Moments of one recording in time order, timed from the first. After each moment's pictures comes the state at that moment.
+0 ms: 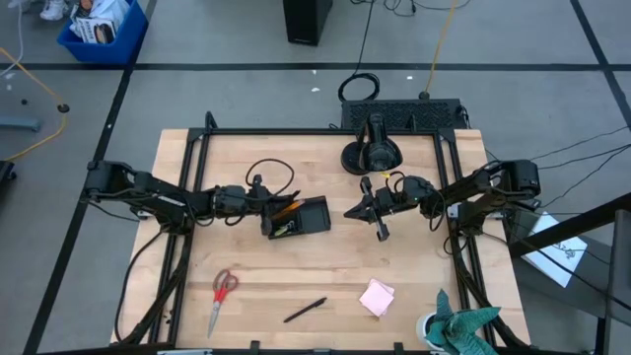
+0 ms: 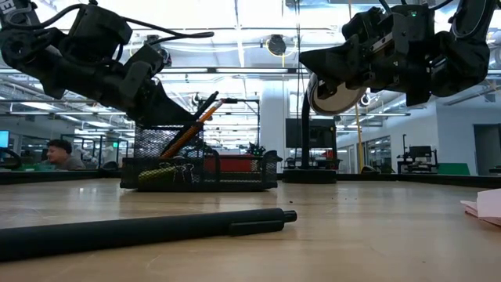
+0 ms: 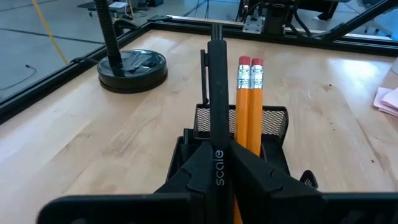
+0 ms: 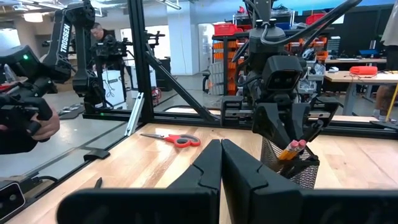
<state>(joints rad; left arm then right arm) 0.05 1.34 0.27 0.73 -0.13 -0.12 -0.14 1.52 0.32 1.29 -0.42 0.07</state>
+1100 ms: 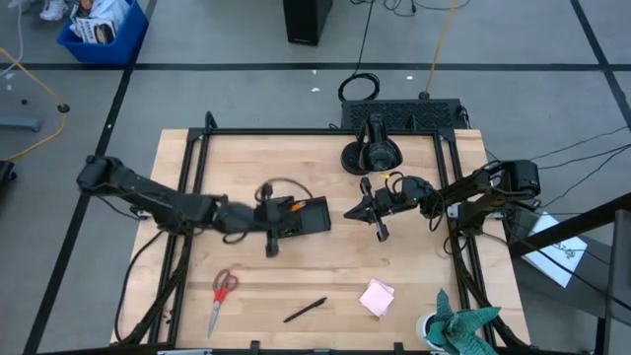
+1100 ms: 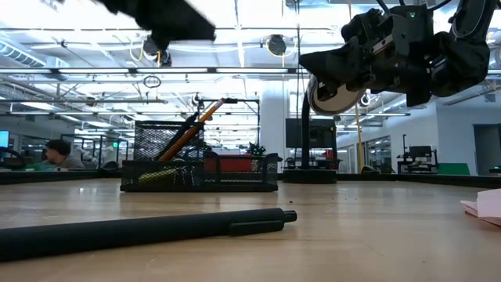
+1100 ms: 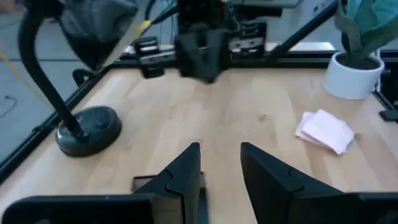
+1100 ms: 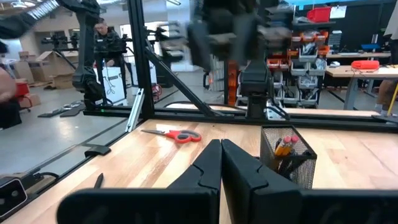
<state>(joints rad) -0.26 1.25 0.76 0.10 -0.36 -0.09 -0.14 1.52 0.32 1.26 -0.42 0.07</state>
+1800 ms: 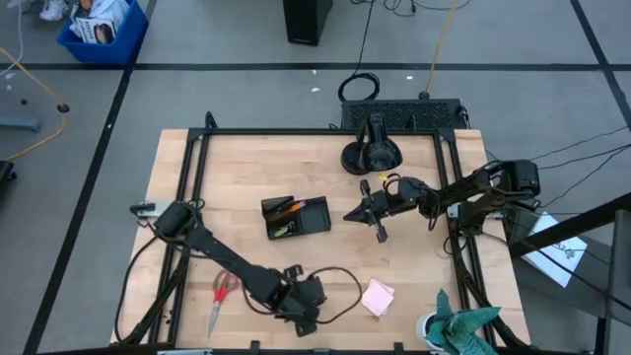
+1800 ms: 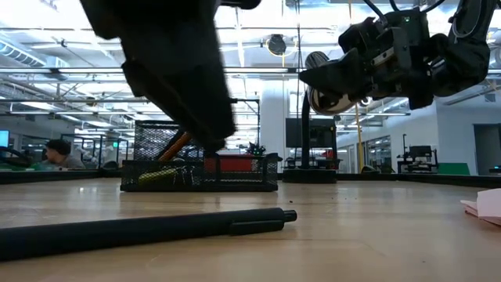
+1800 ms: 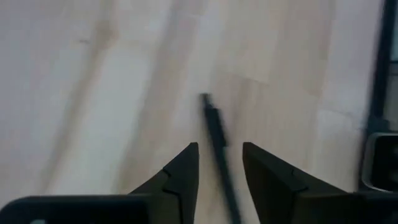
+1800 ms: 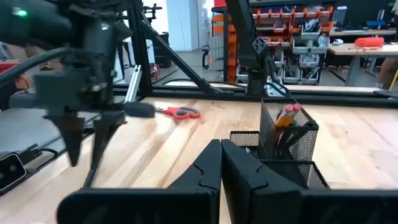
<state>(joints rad) -0.57 2.08 1.54 -0.58 -0.21 -0.81 -0.14 1.52 0.32 1.17 -0.42 0.03</state>
